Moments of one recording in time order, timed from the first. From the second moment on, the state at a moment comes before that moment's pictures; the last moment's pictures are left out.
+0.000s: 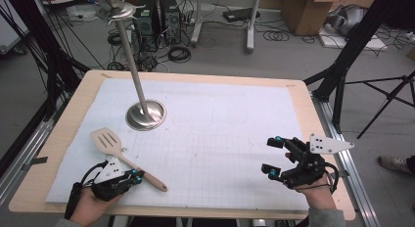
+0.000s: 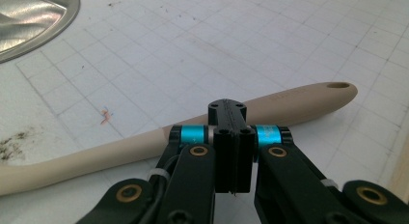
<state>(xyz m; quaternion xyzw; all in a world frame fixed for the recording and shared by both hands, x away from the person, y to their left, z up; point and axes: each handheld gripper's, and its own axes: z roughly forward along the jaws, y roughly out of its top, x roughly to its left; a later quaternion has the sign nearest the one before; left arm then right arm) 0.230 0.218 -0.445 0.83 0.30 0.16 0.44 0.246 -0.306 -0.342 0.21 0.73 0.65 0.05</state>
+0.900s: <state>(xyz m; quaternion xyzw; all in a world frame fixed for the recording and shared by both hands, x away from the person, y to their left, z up) 0.274 0.192 -0.444 0.83 0.32 0.17 0.43 0.245 -0.309 -0.342 0.21 0.73 0.65 0.05</state>
